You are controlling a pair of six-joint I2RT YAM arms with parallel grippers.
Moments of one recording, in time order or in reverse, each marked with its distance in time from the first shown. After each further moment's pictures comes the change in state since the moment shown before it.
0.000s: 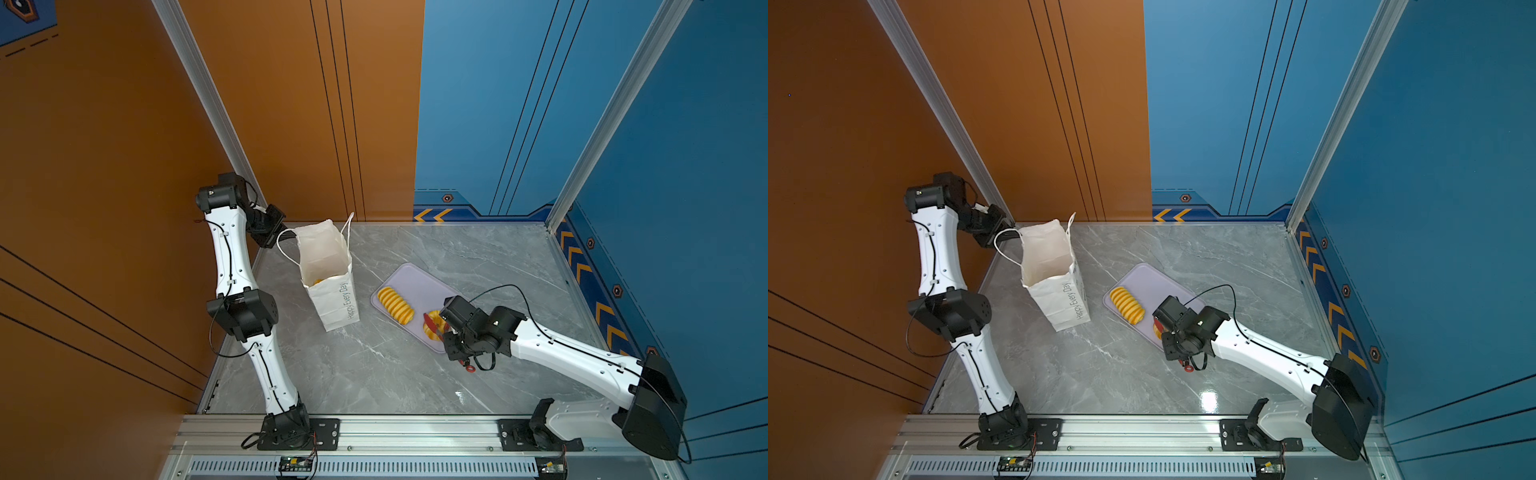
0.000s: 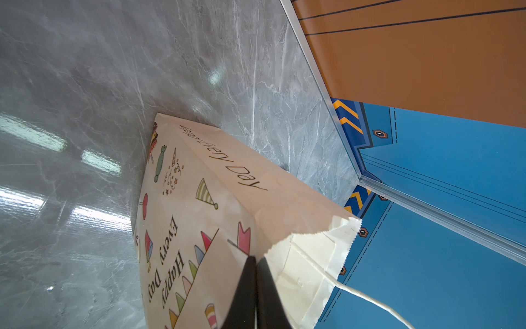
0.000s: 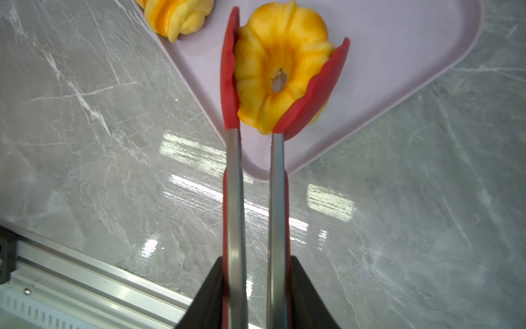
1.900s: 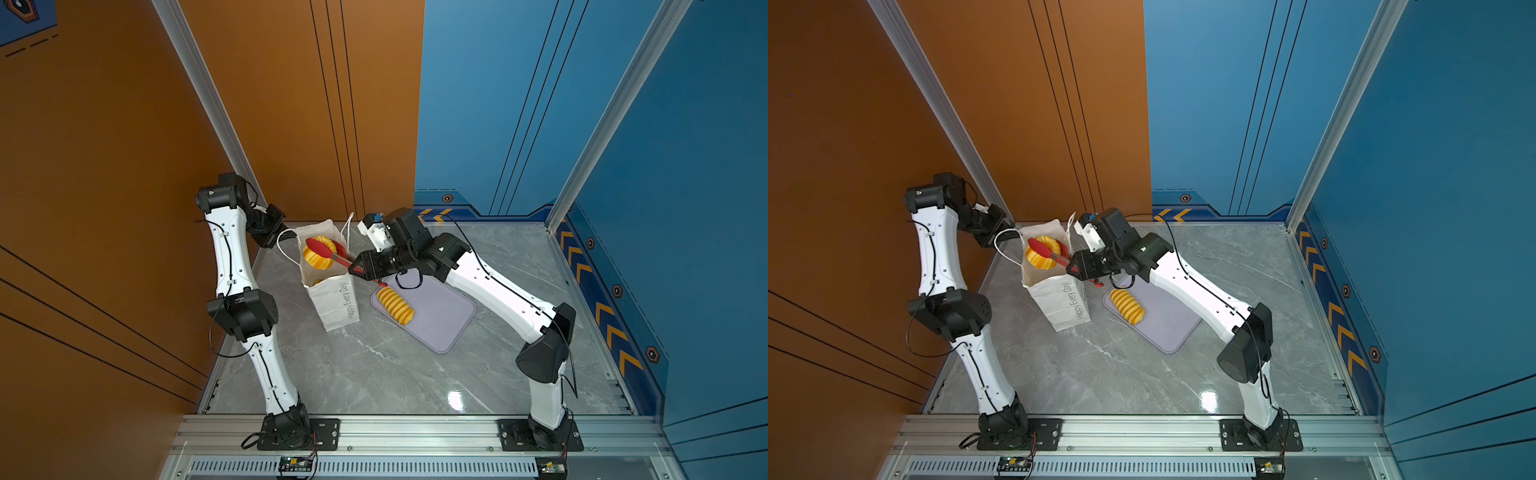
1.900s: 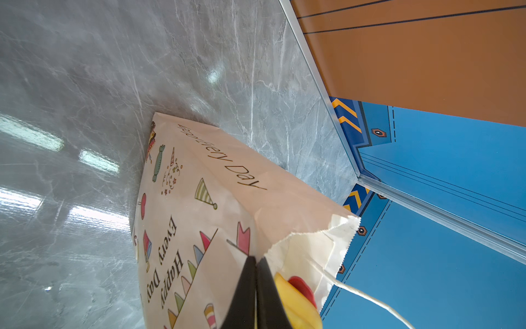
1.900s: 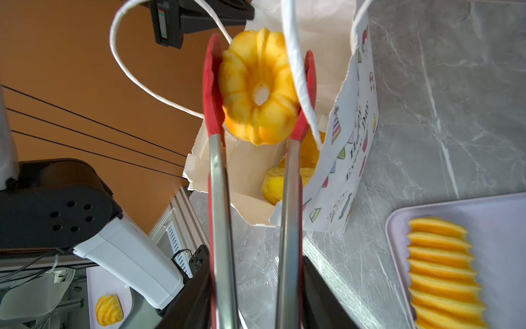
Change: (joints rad) left arm -0.001 0.000 0.000 0.000 0.007 0.000; right arm -0.019 0.656 1.126 0.116 -0.444 -0.129
